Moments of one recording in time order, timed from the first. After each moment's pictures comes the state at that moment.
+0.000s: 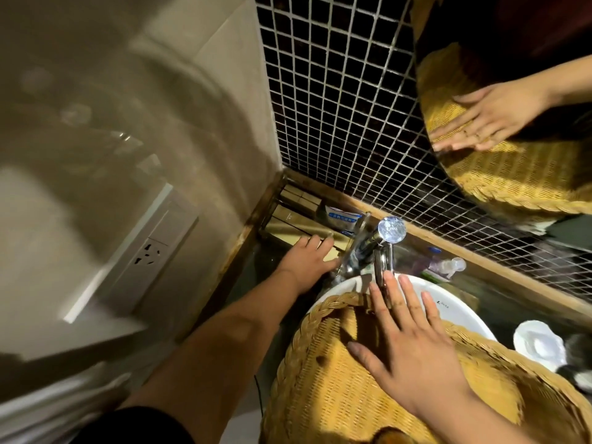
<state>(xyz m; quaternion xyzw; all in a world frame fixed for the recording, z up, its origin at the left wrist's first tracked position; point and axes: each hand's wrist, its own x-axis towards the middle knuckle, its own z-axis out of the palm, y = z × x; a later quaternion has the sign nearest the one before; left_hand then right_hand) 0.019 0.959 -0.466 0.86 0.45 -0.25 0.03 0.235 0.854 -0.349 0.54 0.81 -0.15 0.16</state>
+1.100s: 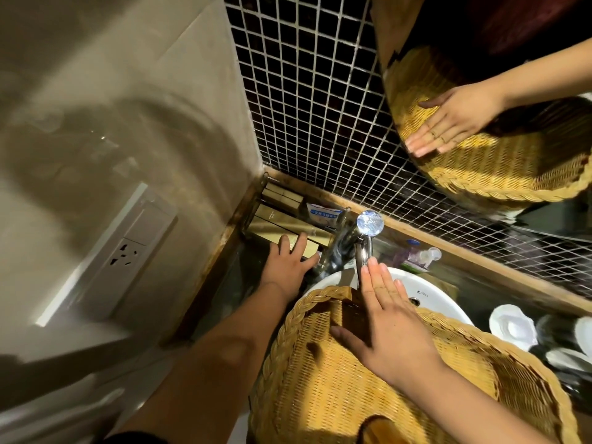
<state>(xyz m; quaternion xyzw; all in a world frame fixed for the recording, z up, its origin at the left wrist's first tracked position) 0.026 0.936 -0.490 0.78 0.57 -0.25 0.06 0.239 0.864 -0.366 0.56 0.80 -0.20 0.11</state>
